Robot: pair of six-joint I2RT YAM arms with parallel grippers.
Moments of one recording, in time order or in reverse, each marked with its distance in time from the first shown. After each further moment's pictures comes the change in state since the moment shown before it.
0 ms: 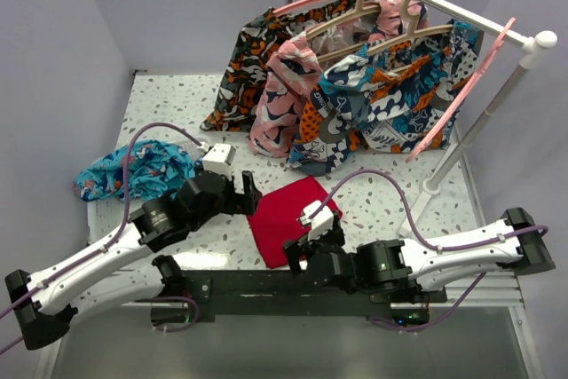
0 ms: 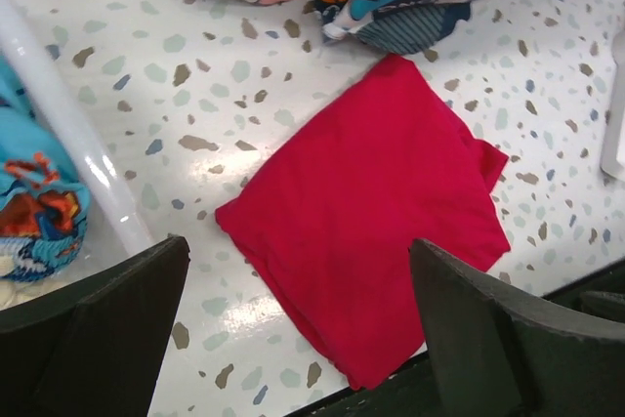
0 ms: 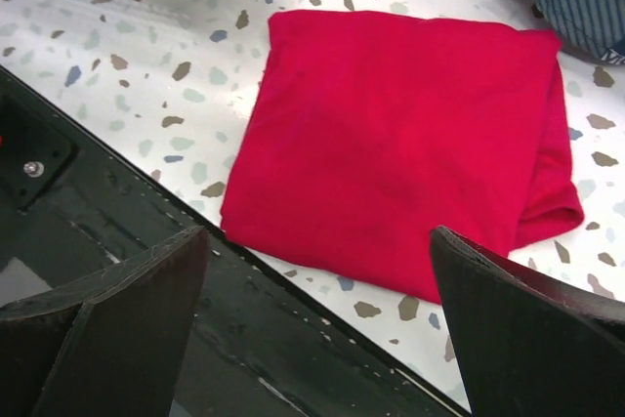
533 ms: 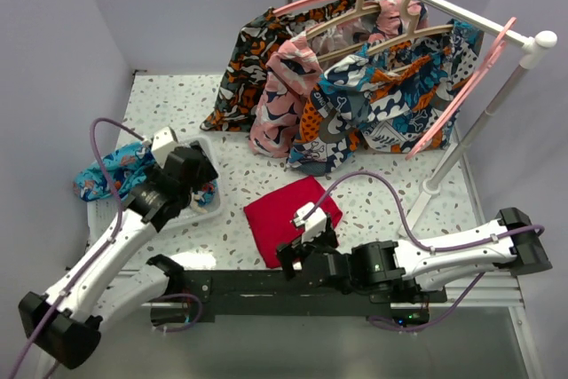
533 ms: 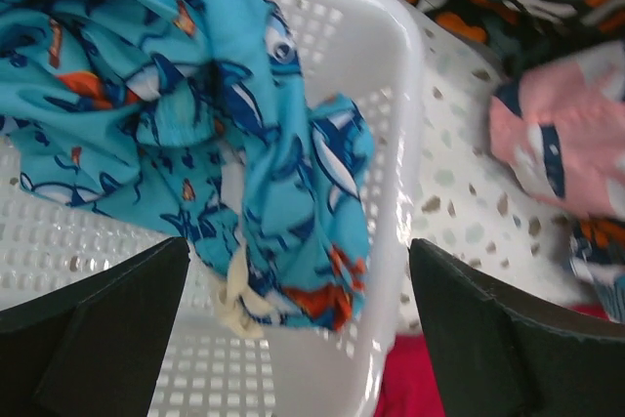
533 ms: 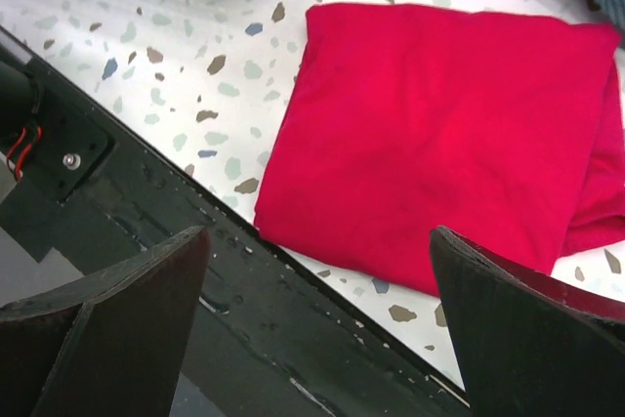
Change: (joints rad) left arm 0.407 0.061 0.032 -0.159 -0.231 -0.206; right arm 0.000 0.037 0.000 0.074 -0.055 0.003
